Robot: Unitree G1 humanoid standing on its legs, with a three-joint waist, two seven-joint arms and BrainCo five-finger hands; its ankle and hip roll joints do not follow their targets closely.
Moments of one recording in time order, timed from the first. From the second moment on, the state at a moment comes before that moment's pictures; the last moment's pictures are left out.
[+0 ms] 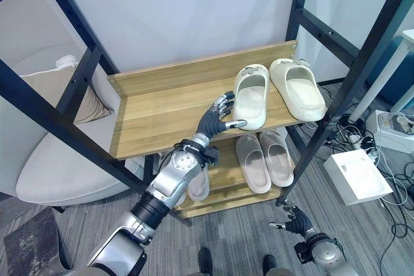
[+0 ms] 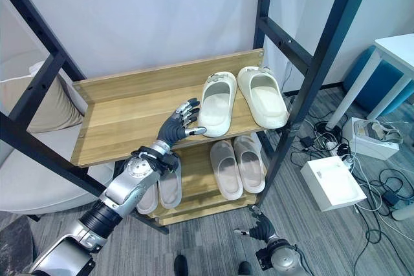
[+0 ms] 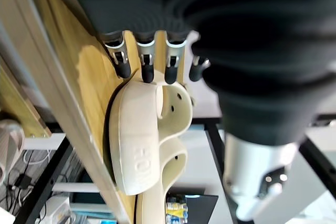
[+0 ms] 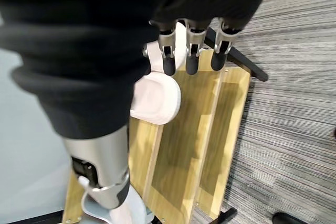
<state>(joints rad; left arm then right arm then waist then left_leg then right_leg) -0.49 0.28 -0.50 0.19 -0.46 -0.04 0.11 0.13 -0.38 0.31 0.45 0.06 -0.03 -0.05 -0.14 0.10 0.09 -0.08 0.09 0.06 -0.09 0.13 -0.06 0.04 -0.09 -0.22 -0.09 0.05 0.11</state>
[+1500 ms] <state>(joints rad) -0.47 0.37 -0.40 -0.55 -0.58 -0.21 0.03 0.12 -0.35 0.31 0.58 0.11 -0.05 -0.09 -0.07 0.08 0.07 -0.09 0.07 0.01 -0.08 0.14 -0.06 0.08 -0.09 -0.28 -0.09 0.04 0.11</state>
